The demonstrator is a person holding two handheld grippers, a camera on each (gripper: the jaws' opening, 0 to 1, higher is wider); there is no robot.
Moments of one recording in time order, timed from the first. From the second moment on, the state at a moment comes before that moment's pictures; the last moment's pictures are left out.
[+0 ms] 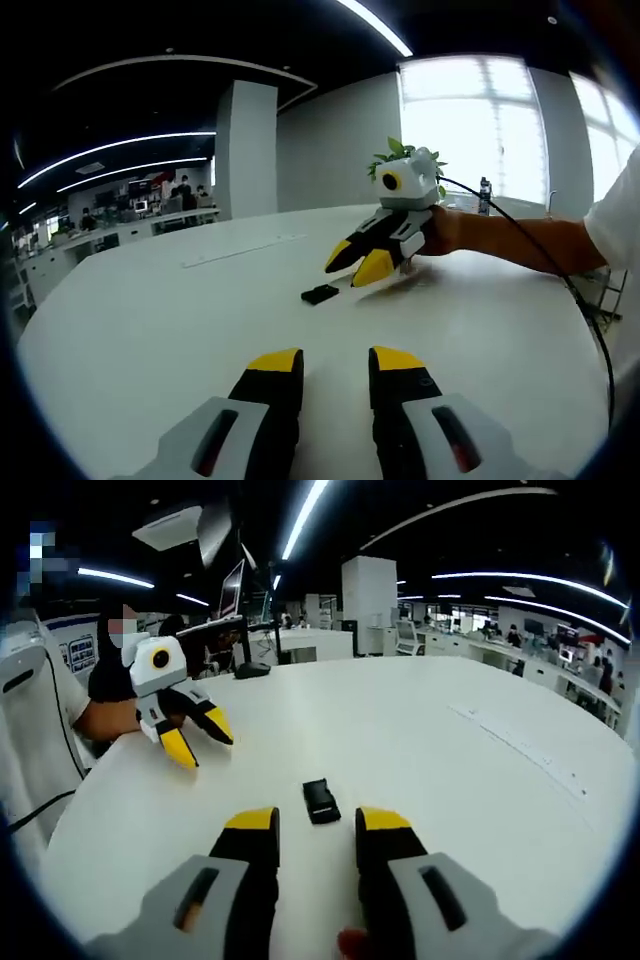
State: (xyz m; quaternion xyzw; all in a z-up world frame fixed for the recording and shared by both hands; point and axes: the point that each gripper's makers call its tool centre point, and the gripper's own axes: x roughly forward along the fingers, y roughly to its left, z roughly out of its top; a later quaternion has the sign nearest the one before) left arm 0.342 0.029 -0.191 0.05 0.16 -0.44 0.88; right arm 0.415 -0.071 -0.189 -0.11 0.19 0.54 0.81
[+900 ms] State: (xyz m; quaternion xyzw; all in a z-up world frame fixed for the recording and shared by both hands) left arm 0.349 0.035 -0.180 0.02 0.17 -0.39 0.91; right arm 0.352 -0.107 -0.185 -0.05 0.19 0.30 0.93
